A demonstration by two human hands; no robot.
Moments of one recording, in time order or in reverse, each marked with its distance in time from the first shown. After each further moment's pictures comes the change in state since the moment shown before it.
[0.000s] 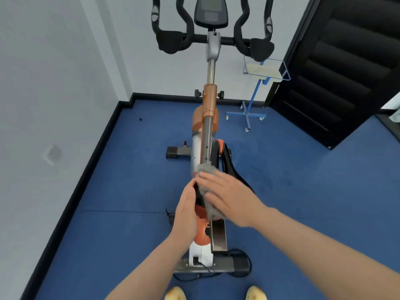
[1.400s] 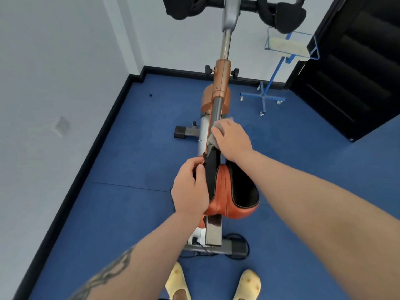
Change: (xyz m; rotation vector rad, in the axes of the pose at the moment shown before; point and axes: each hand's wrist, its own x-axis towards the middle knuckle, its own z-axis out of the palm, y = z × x) left_hand 0.036 -0.008 0.027 0.623 0.376 0.232; right_hand 0.107 0.083 0.003 0.237 0.179 0.480
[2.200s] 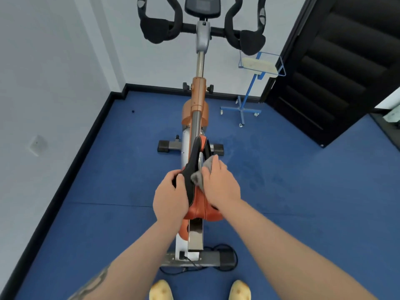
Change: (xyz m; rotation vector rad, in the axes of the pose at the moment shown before) left_hand -0.003 0.003 0.000 0.098 -0.043 -0.089; right_hand -0.111 -0.019 -0.011 0.013 -0.098 0.337
